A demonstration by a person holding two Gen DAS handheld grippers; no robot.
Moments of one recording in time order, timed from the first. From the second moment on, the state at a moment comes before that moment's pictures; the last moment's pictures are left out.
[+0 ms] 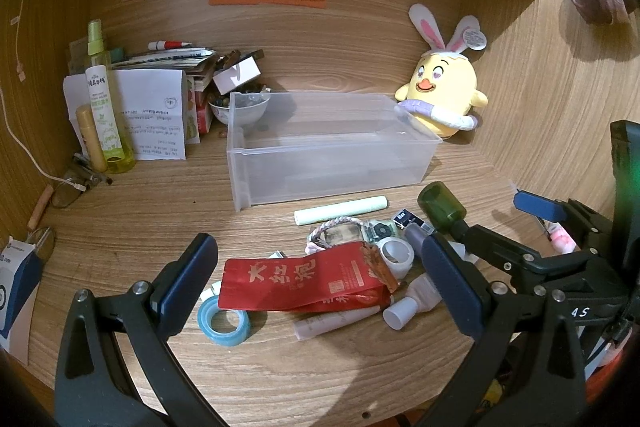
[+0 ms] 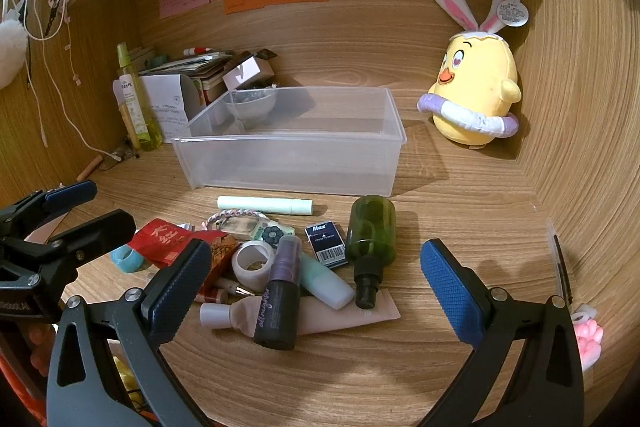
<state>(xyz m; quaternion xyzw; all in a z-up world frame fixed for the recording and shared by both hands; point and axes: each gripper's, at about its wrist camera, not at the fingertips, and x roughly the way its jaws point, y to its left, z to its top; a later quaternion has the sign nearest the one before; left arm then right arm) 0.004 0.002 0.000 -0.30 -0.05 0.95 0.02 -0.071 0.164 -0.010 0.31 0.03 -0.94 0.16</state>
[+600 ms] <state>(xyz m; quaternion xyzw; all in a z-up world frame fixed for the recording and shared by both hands) 0.011 -0.027 -0.024 -0.33 -0.04 0.94 0.00 -0.073 0.172 -0.020 0.32 0.02 -0.93 0.15</state>
